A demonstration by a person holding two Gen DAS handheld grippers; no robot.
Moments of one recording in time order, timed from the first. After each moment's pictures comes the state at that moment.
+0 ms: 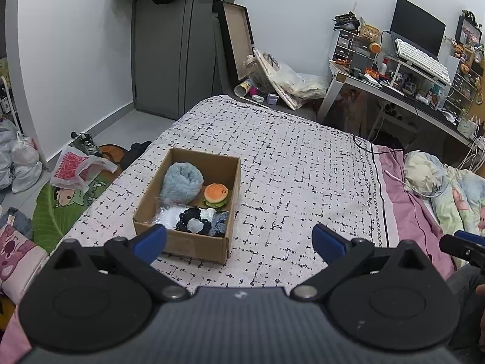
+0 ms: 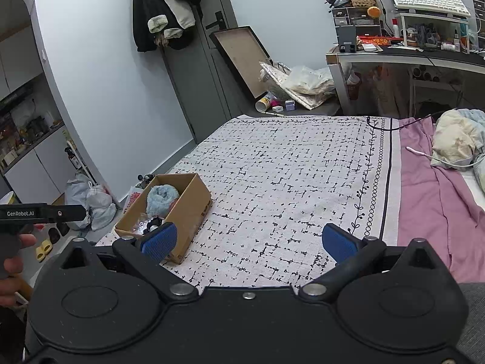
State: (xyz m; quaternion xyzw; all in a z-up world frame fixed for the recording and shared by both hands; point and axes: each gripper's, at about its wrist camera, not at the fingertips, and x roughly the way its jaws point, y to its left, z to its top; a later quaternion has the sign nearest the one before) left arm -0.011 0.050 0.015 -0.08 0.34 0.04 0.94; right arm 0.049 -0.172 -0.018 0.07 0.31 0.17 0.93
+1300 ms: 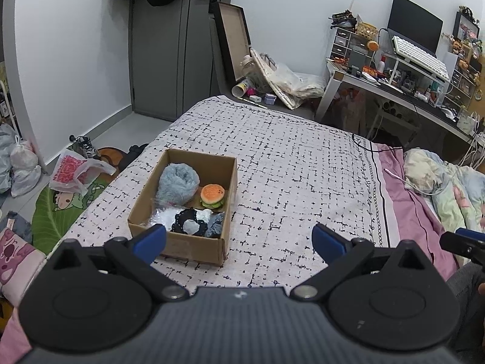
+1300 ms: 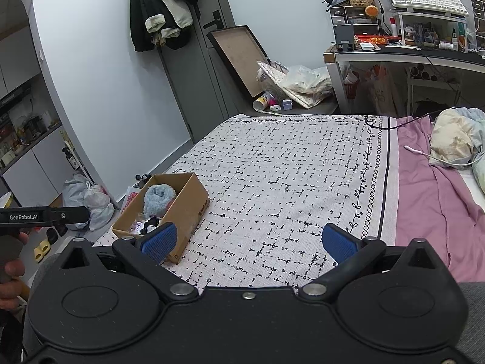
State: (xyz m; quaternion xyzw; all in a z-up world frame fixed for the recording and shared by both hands) left arm -0.007 0.040 0.009 -0.07 0.34 0.04 0.94; right arm 0.051 -0.174 -0.021 0.07 0.31 0.17 0.93
